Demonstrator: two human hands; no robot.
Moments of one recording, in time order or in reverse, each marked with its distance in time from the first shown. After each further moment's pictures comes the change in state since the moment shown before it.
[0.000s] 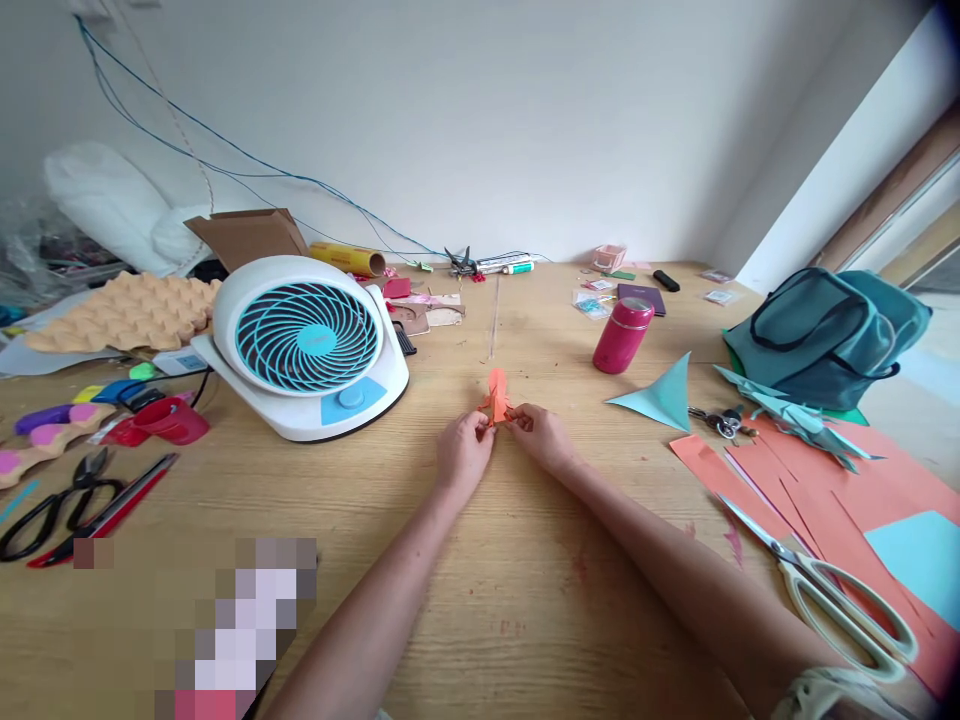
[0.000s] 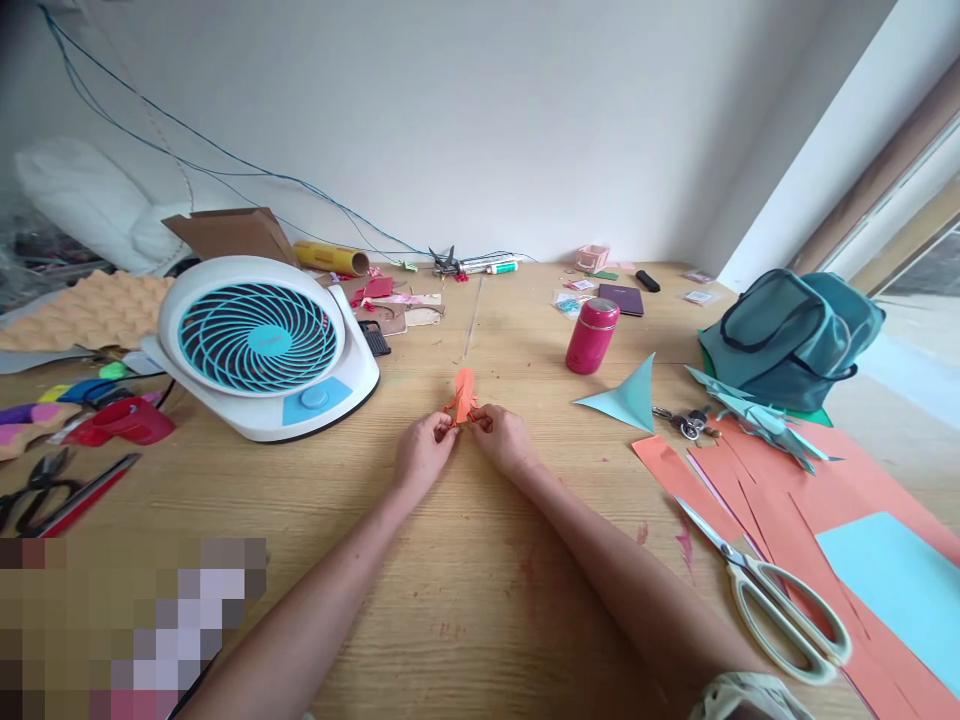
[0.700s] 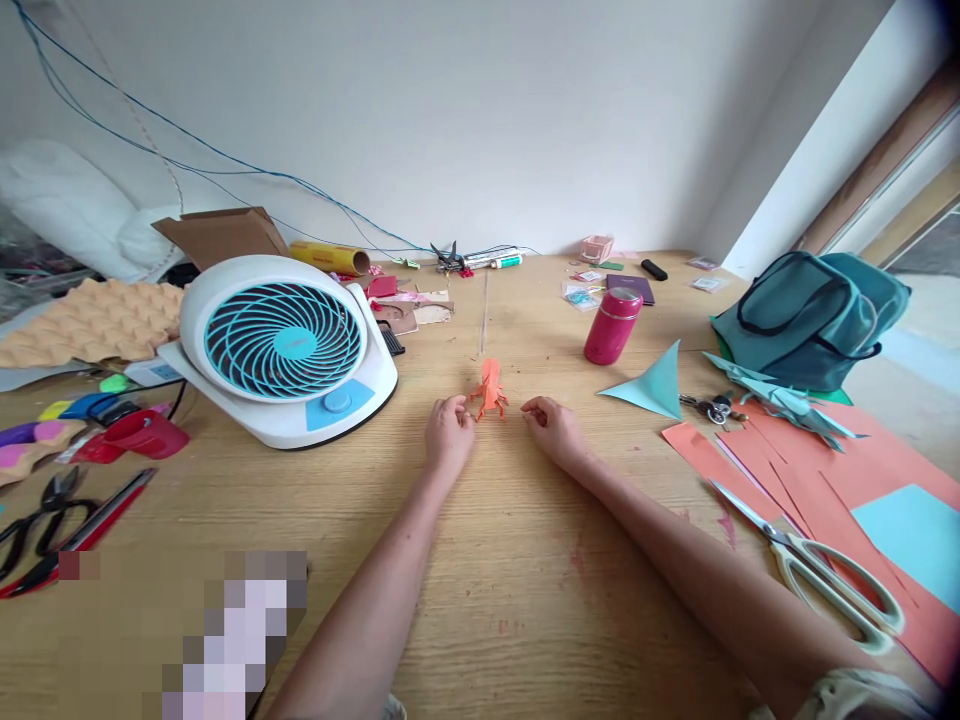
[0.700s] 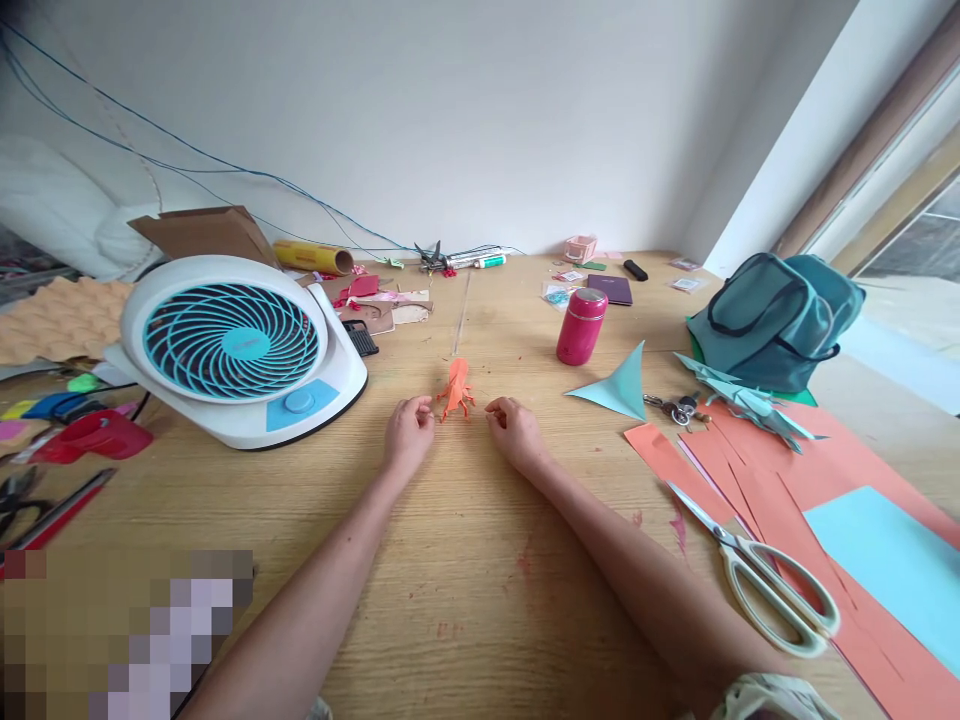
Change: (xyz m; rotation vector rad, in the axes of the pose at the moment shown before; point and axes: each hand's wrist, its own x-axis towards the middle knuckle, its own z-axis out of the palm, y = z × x) left_hand 0.026 -0.016 0.004 0.065 0.026 -0.122; right_hand -0.007 0.035 -0.014 -0.008 0.130 -0.030
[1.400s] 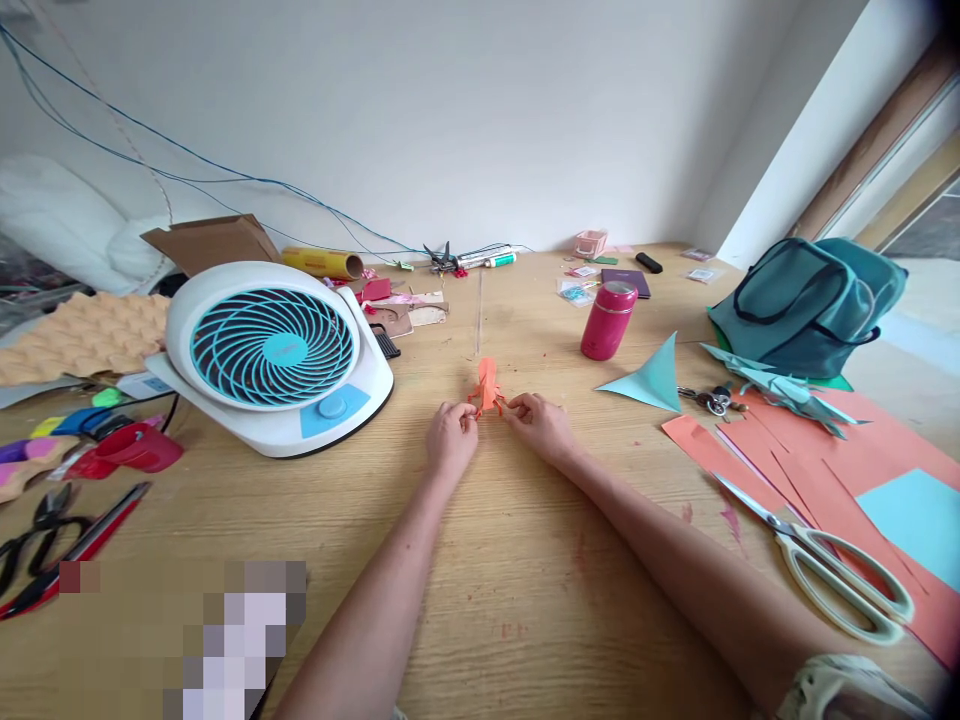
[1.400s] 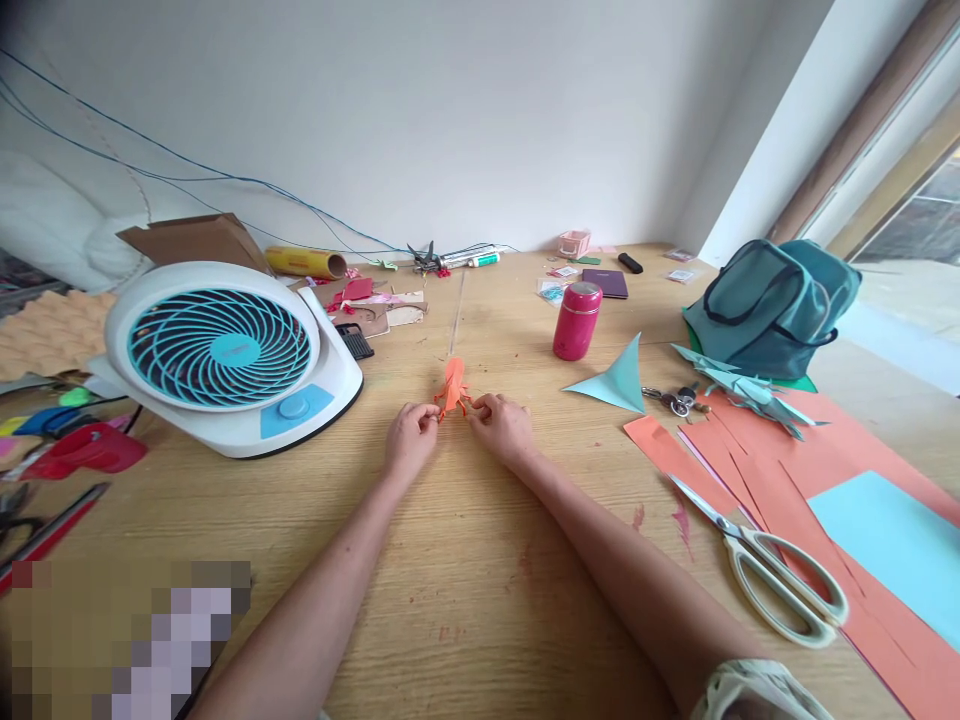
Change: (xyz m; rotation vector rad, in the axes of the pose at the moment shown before) left_hand -0.006 0.009 -0.005 0.034 -0.095 0.064; right_hand 0.003 -0.028 0.005 -0.027 0.042 0.065
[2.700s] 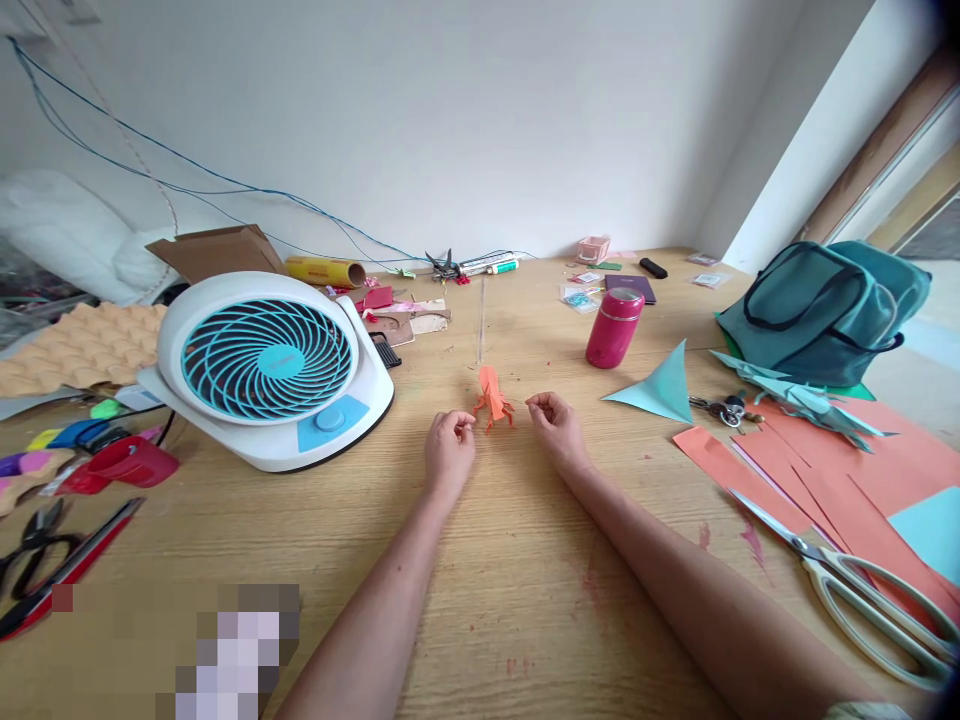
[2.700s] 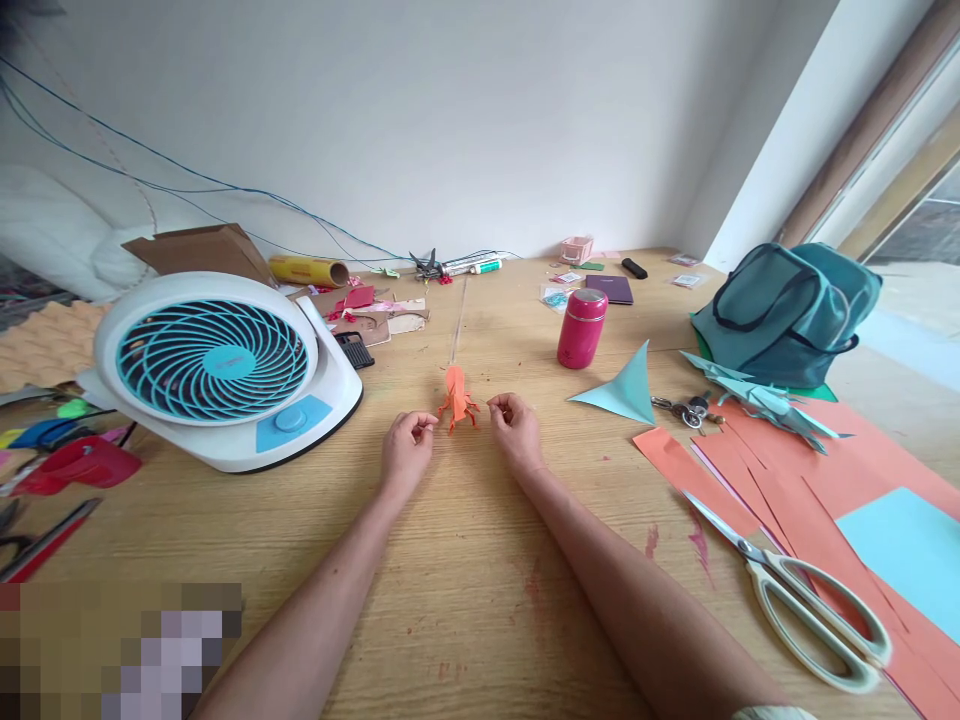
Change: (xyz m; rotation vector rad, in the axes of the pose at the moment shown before) left_hand 0.002 -0.010 0.005 -0.171 0.135 0.013; right_hand 0.014 0.025 0.018 0.526 0.188 0.105
